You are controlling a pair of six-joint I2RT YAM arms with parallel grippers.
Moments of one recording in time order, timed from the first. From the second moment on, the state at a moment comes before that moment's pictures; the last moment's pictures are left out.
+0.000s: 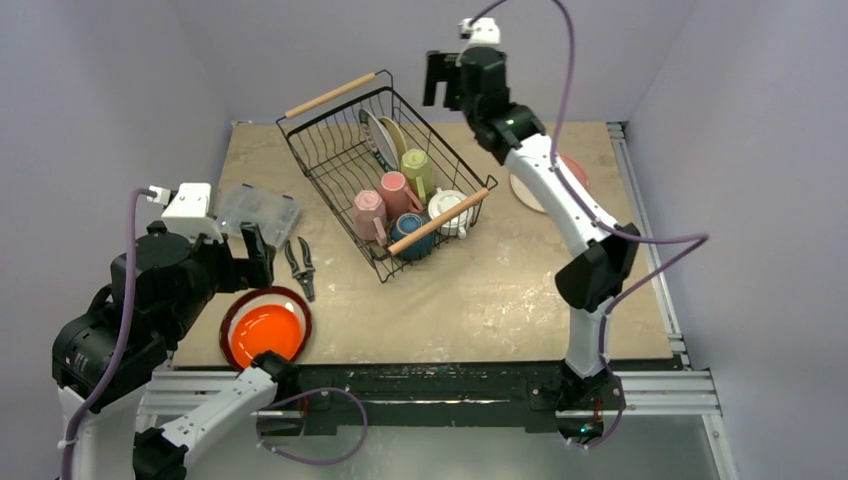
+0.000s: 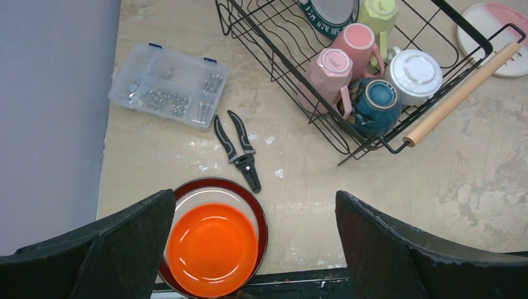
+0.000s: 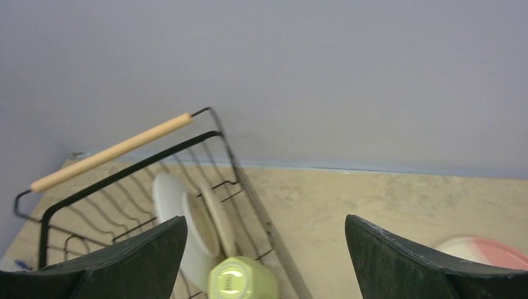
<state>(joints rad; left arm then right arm) -0.52 0.74 1.60 -1.34 -0.42 -0.27 0.59 2.00 2.19 -0.40 0.39 0.21</state>
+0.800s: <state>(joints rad) -0.52 0.83 1.63 -1.28 -0.35 -0.27 0.51 2.31 2.36 -0.47 0.16 0.24</state>
